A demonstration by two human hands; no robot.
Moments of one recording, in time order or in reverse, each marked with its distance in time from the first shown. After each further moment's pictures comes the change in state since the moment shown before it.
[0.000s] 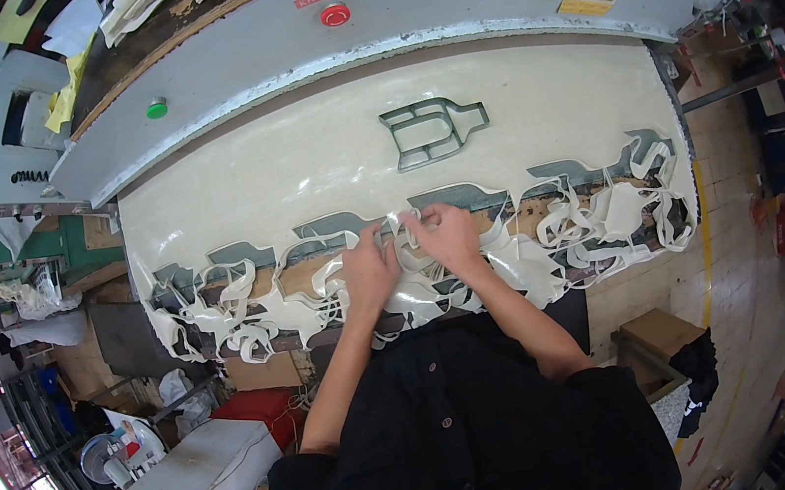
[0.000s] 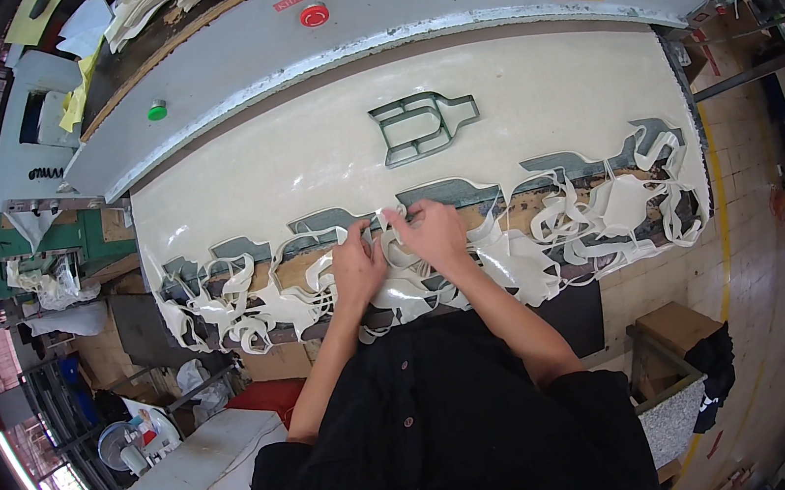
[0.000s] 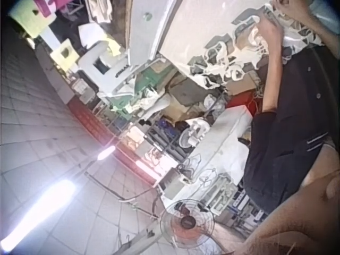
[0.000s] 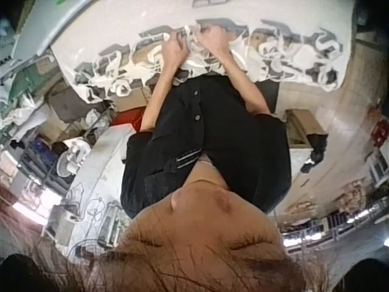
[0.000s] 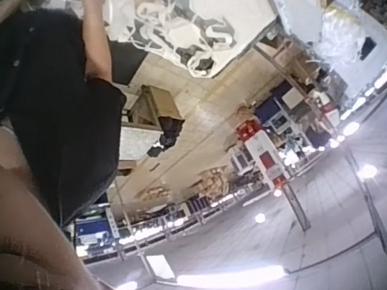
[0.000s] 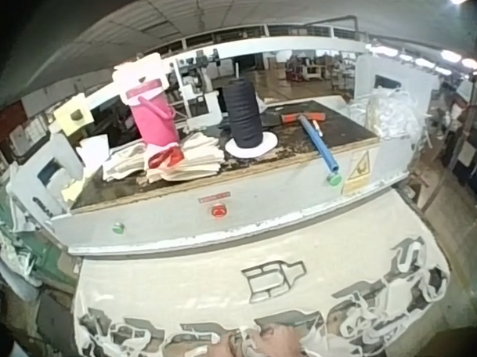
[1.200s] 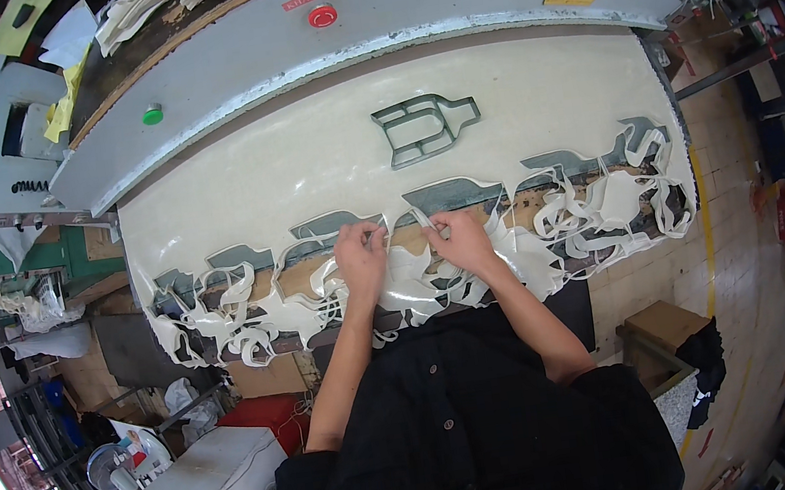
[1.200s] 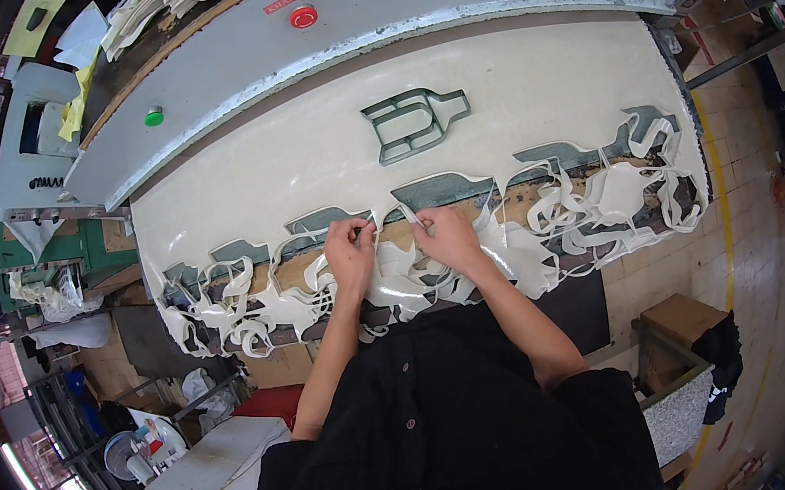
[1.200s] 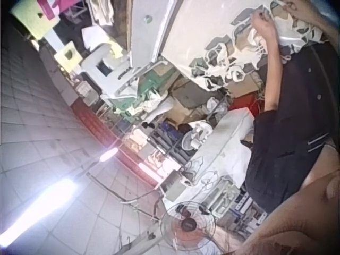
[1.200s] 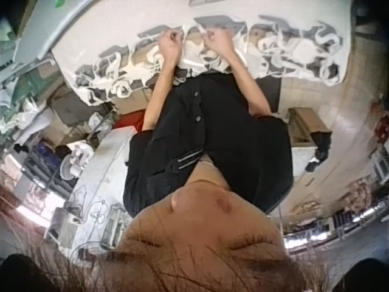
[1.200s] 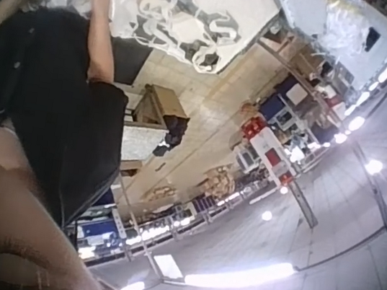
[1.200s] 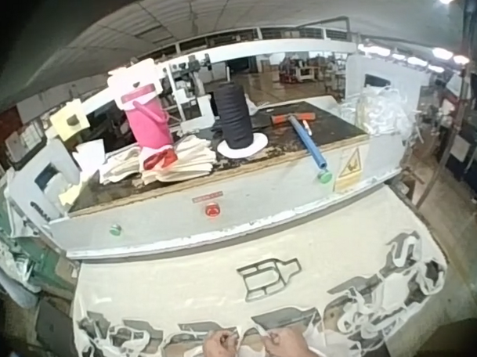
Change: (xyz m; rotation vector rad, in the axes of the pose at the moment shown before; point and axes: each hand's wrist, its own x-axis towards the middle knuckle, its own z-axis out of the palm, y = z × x) left_hand 0.012 -0.008 0.010 -0.068 0.278 0.118; right_hand -0.013 0.042 -0.015 0.156 -0.153 -0.125
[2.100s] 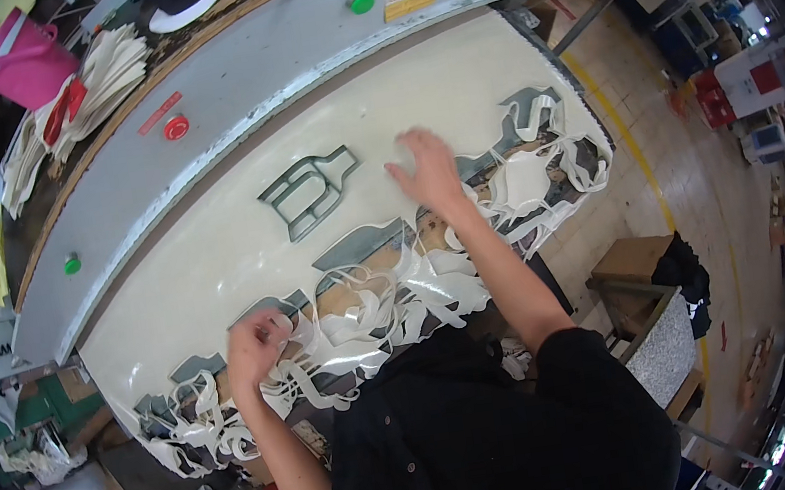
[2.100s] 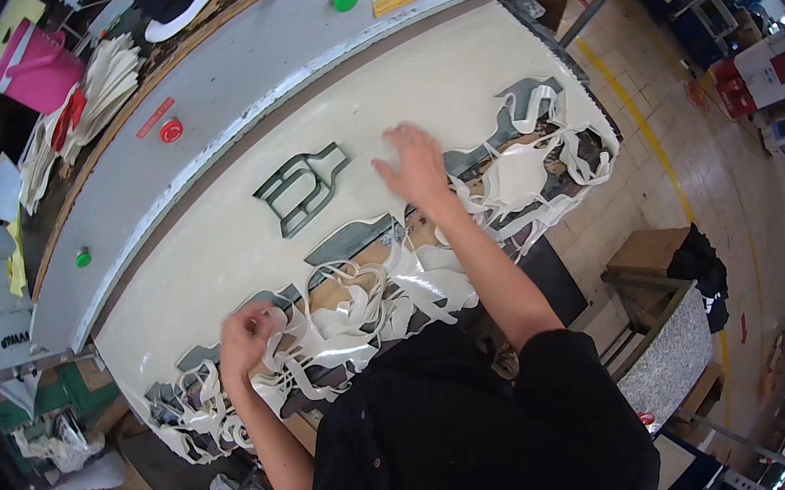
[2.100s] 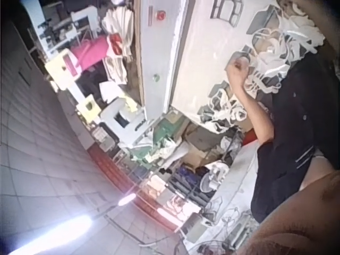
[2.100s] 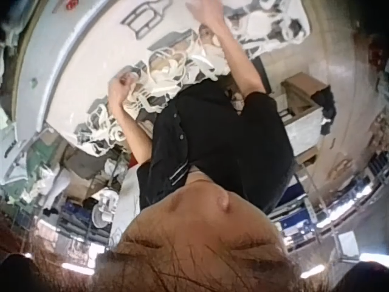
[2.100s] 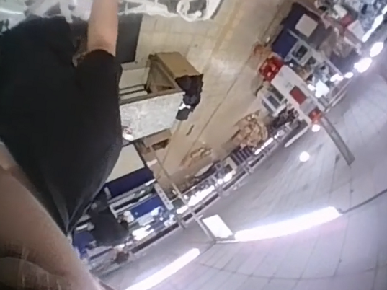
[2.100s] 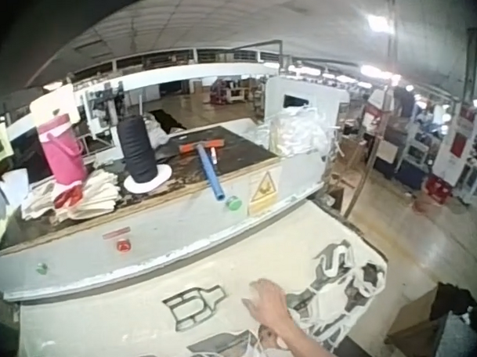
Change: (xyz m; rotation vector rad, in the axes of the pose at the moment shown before) left_hand 0.072 0.001 -0.101 0.139 -0.742 -0.096; right_hand 0.073 0.037 -0.154 -0.284 0.476 -0.070
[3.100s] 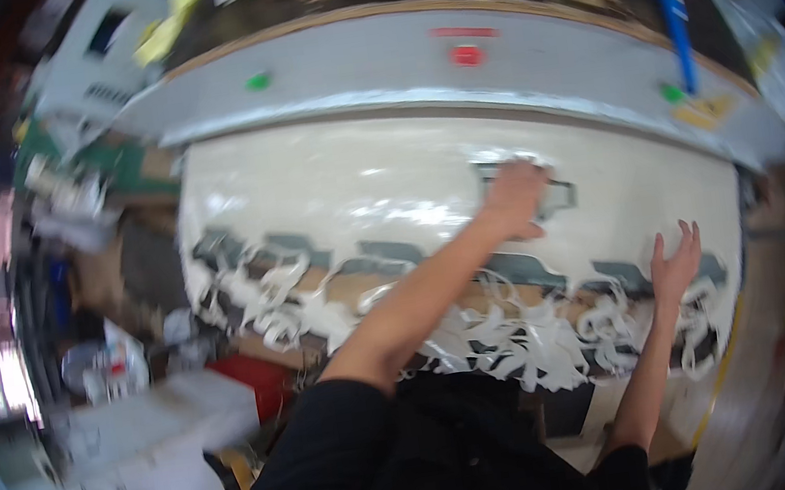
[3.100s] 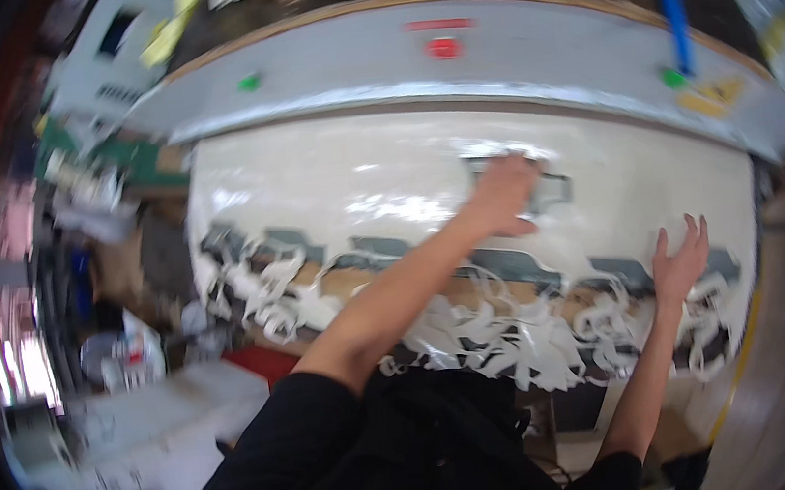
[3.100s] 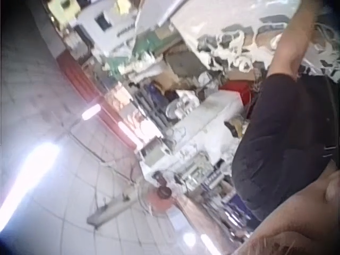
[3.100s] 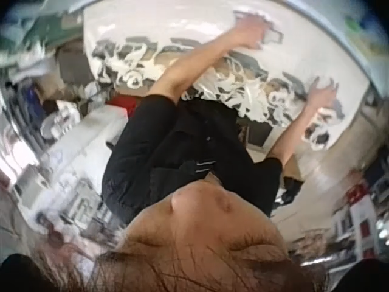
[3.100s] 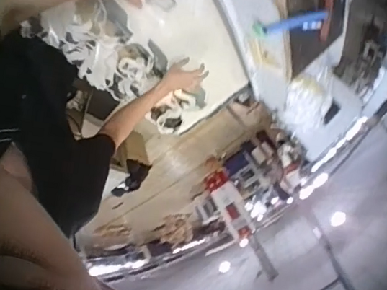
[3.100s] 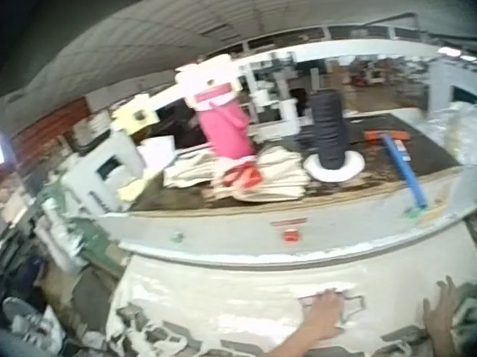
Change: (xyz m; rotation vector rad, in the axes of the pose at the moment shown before) left_hand 0.193 0.137 0.043 0.298 0.120 0.441; right_hand 0.054 0.089 -0.074 -0.500 0.183 -0.055
